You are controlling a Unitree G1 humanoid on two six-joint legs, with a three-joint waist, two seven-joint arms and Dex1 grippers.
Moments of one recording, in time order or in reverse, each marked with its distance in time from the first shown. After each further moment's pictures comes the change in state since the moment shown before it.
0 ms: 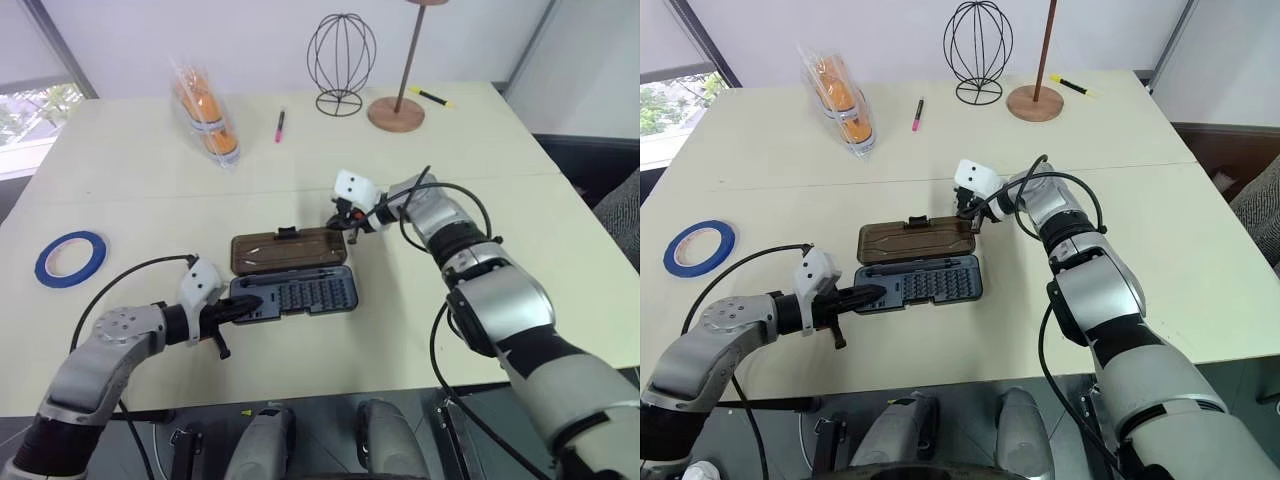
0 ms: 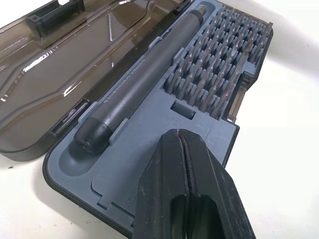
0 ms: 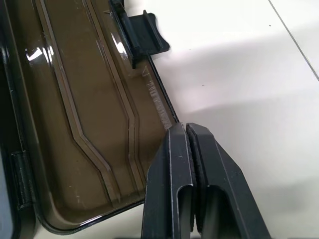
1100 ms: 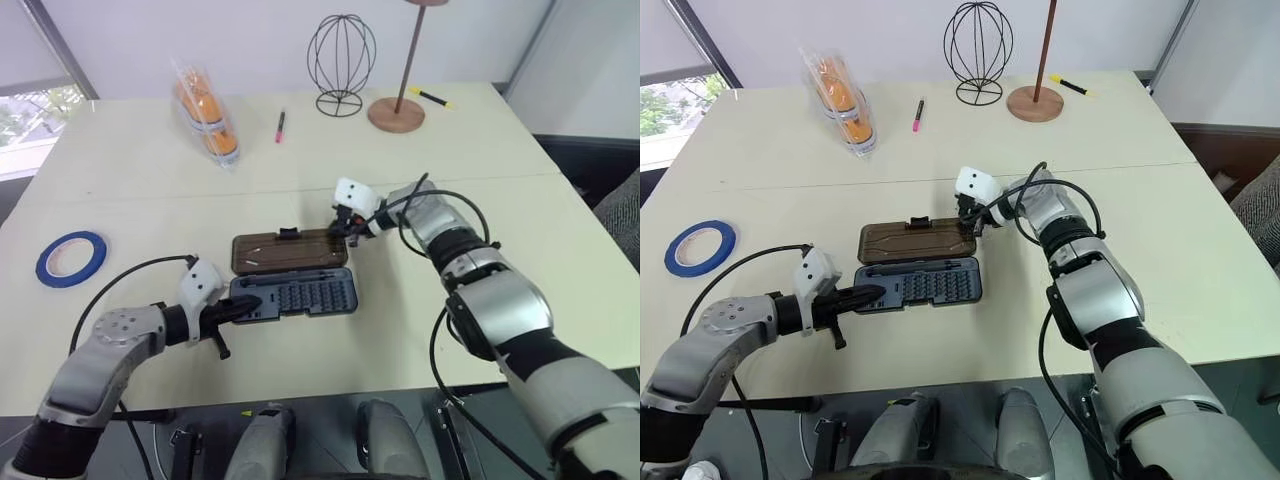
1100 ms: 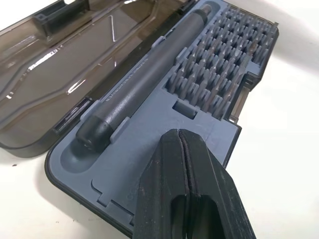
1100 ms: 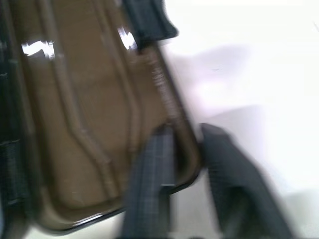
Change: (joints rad) left arm 0.010 0.000 0.004 -0.010 0.018 -0.012 0.022; right arm 0.011 0.003 0.011 0.003 -0.037 -0.022 0.000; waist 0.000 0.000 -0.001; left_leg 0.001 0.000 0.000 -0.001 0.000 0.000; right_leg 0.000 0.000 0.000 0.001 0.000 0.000
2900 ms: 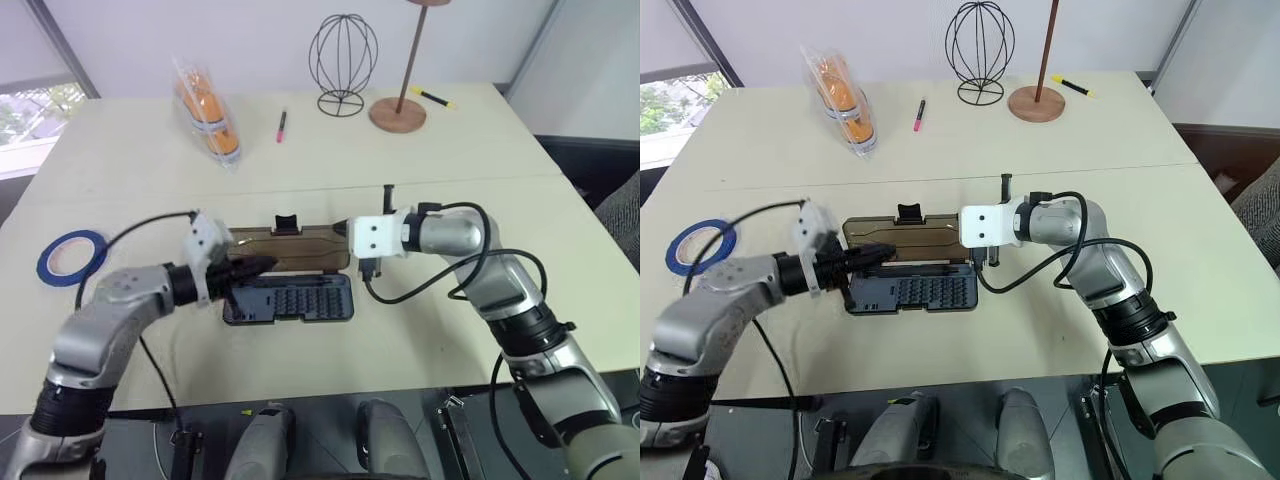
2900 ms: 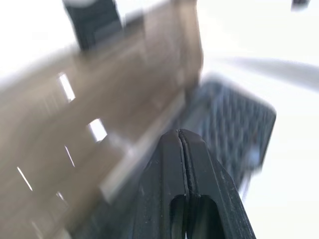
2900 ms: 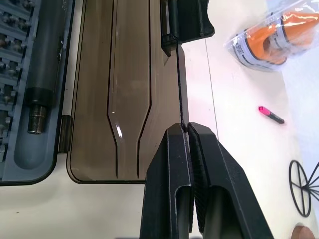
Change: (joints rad) left arm -0.247 -0.059 0.072 -0.032 -0.163 0.131 -0.001; right arm 0.545 -0.288 0.031 -1.257 -0.069 0.044 -0.100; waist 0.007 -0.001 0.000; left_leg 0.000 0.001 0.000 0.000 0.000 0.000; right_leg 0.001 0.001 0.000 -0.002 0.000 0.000
